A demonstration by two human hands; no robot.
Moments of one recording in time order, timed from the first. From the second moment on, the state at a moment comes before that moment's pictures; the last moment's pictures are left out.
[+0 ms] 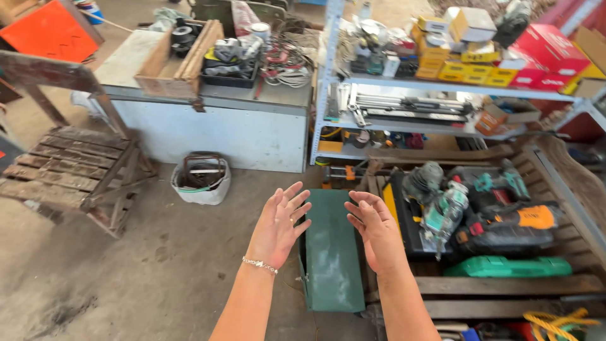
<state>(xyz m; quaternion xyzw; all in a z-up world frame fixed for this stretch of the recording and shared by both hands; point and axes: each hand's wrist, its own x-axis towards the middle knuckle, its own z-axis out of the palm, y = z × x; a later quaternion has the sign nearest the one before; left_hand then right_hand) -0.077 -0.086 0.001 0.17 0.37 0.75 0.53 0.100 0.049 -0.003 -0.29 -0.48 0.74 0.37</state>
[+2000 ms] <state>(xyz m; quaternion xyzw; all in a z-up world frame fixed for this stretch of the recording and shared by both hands) -0.709 -0.331 -0.002 0.01 0.36 0.93 0.11 -0.739 -0.113 -0.008 -0.02 -0.51 0.86 0.01</state>
